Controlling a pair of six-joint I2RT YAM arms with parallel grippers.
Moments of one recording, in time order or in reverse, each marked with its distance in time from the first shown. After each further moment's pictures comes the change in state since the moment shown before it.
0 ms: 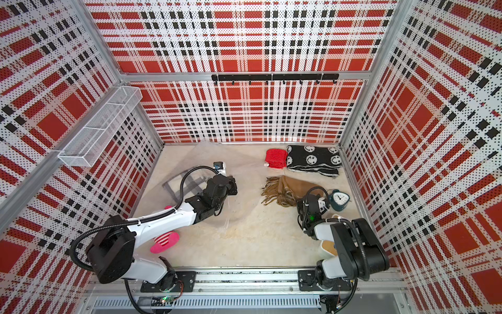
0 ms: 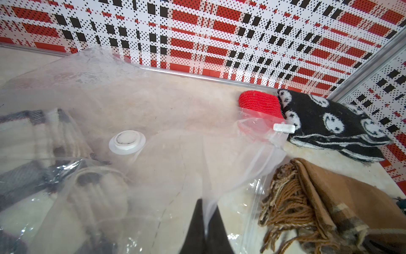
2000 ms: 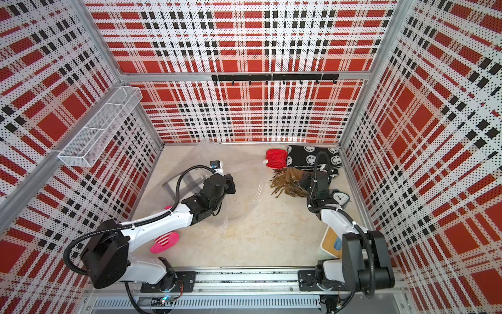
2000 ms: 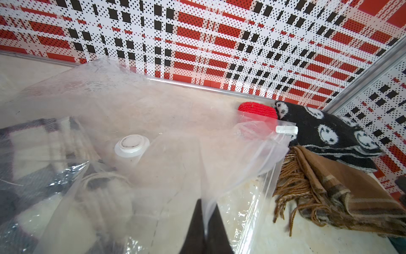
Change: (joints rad) left arm -0.001 -0.045 -0.004 0.000 -0.026 0.000; right arm -0.086 -0.086 0.371 -0.313 -0.013 -0.719
